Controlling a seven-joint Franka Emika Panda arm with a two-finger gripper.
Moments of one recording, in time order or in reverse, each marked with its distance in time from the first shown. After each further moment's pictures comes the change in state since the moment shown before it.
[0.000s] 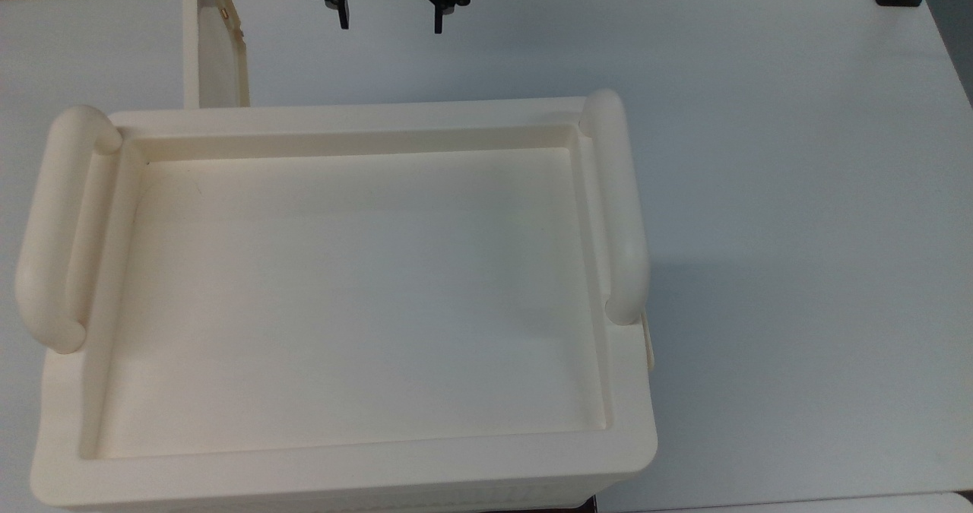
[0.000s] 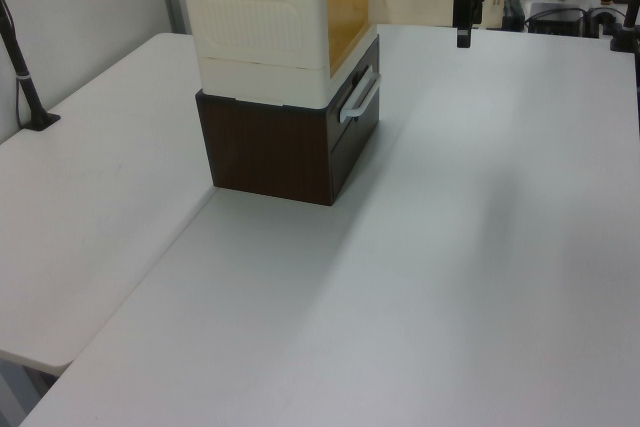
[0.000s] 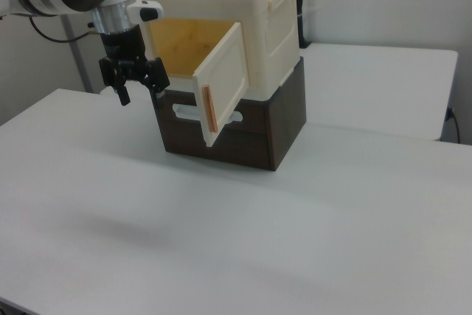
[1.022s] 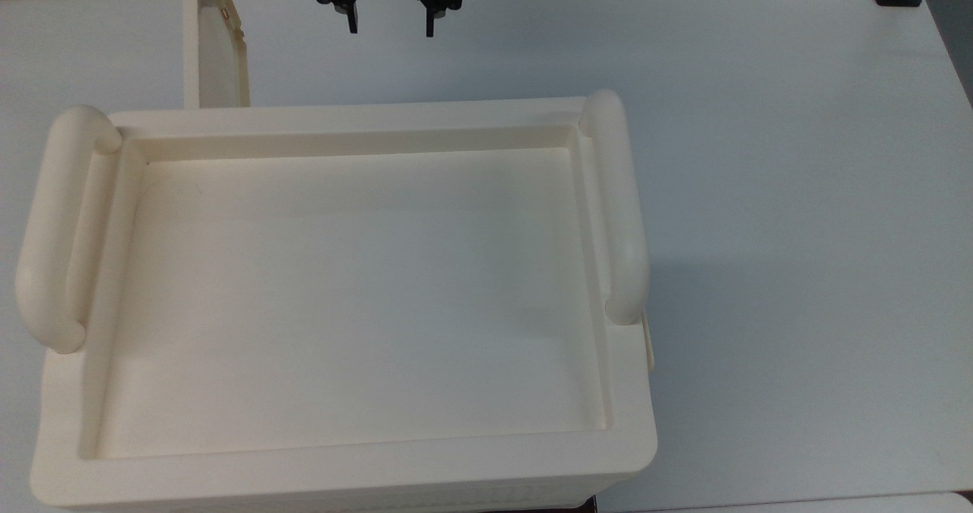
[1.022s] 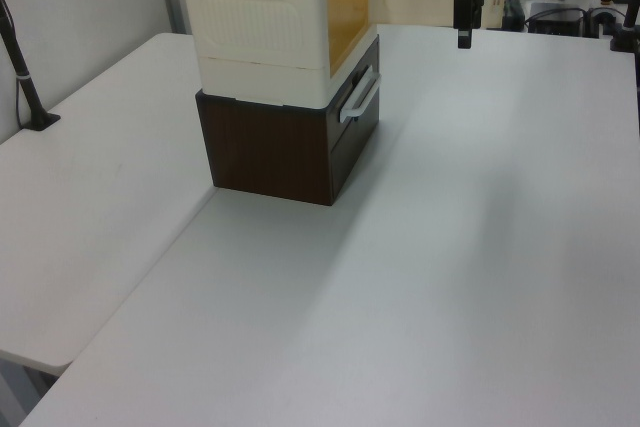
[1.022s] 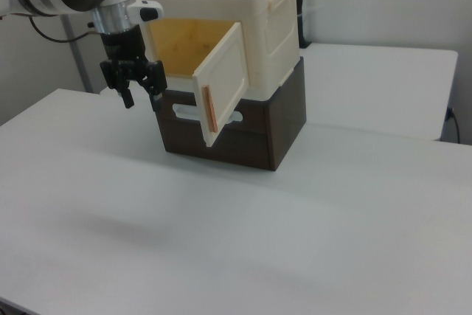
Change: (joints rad) arm 0.000 0.000 0.000 0.000 0.000 0.000 0.000
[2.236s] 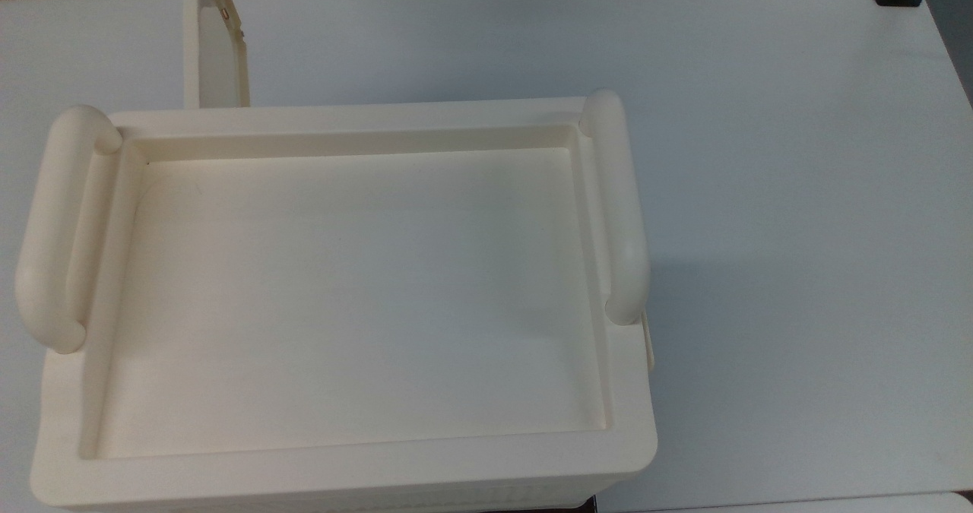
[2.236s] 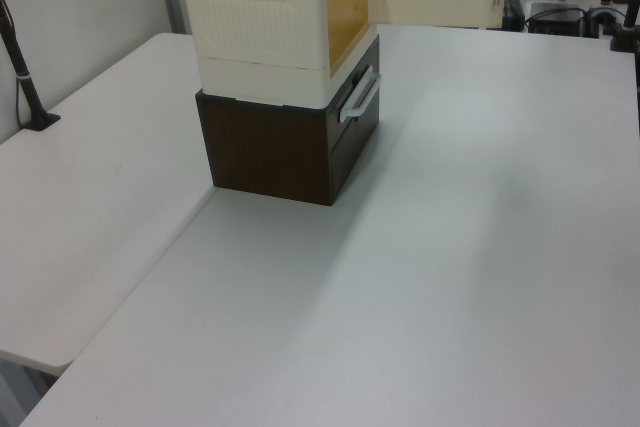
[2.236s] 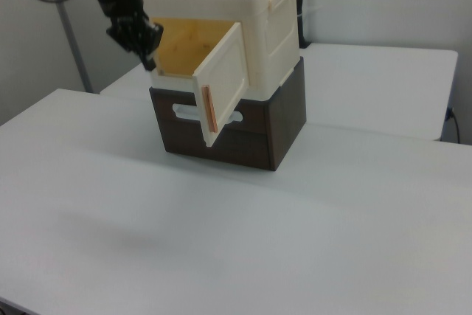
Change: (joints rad) arm -0.024 -0.037 -0.027 0.150 0.000 0.001 0.000
